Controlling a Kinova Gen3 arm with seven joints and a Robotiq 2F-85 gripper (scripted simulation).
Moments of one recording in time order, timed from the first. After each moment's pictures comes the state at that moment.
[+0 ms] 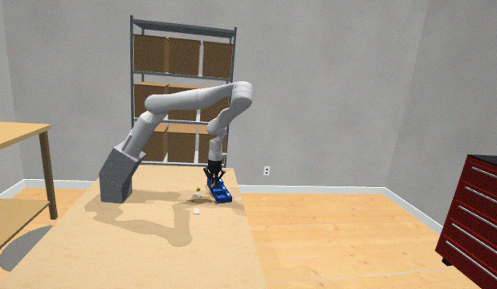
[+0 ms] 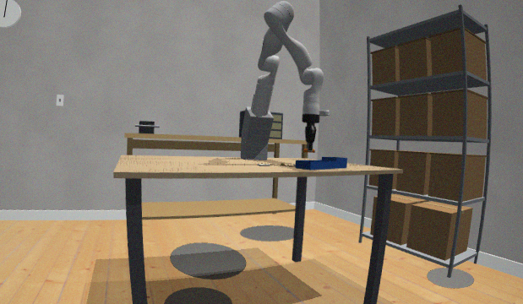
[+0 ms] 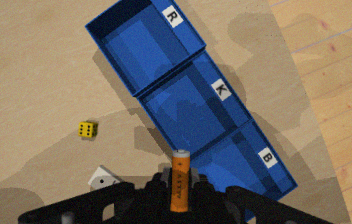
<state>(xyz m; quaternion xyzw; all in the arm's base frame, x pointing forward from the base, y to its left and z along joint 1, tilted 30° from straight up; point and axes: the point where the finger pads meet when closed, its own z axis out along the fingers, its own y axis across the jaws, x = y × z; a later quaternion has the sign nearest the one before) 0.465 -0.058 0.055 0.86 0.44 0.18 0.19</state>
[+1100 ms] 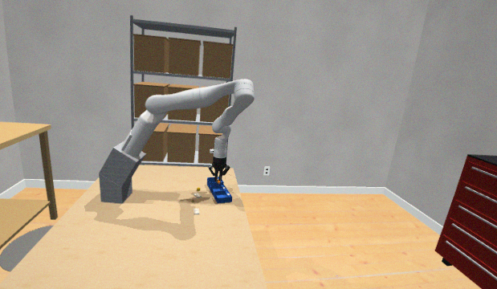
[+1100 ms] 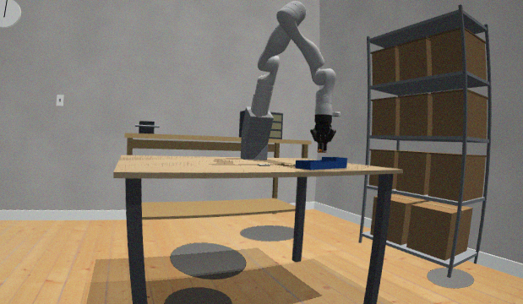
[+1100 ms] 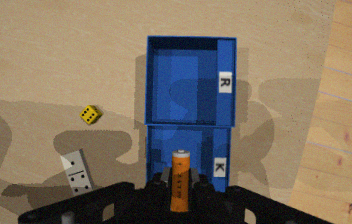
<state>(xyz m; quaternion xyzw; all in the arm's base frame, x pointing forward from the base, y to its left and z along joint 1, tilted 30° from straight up) 0.499 -0.017 0.066 0.68 0.69 0.11 0.23</state>
